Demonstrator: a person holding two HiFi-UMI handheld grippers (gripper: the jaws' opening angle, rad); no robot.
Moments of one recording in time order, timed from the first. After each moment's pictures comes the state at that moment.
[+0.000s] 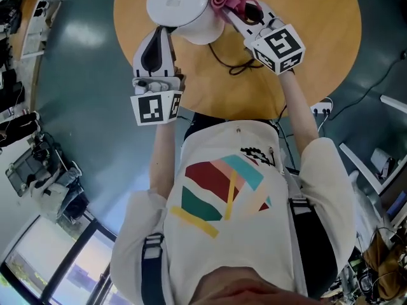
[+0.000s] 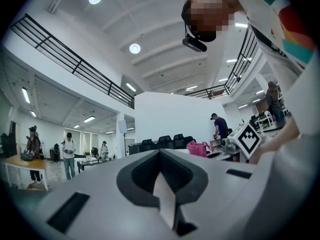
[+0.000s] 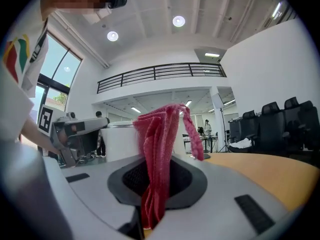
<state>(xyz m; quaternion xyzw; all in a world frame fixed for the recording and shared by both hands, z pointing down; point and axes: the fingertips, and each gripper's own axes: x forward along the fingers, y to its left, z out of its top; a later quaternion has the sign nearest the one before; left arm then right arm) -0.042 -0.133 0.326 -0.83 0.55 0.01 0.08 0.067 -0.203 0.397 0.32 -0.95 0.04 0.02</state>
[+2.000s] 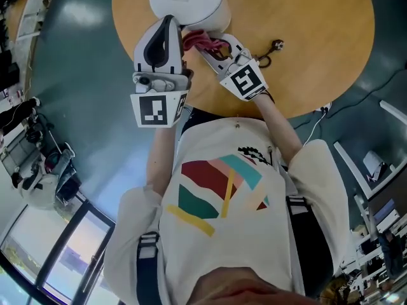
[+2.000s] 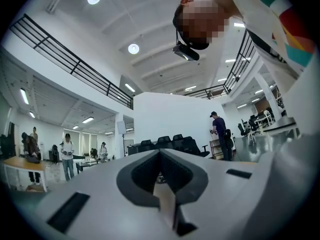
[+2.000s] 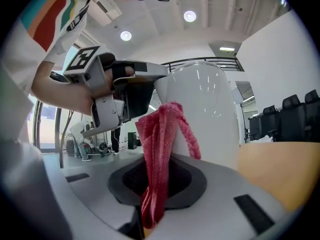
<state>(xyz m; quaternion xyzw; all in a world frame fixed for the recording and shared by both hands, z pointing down) -0.048 -0.169 0.312 -0.83 0.54 0.01 0.09 -0.053 -0.140 0.467 0.23 -0.97 0.02 0.03</state>
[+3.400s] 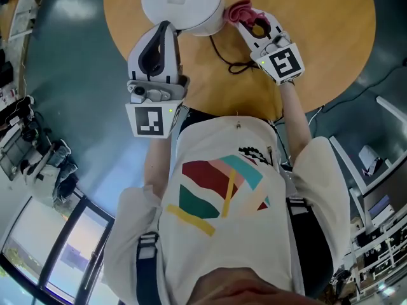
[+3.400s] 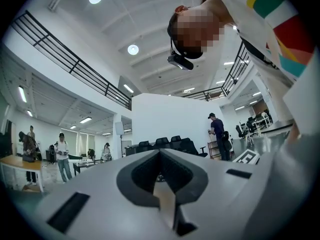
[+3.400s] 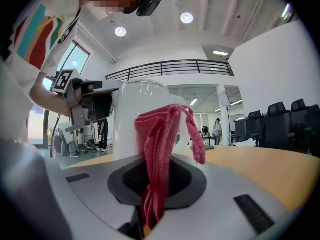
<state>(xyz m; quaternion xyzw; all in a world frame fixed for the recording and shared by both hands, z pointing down) -0.053 -0.170 0.312 -0.84 0.53 0.02 0.09 0.033 -0.220 0.465 0.29 -0.96 0.00 0.03</state>
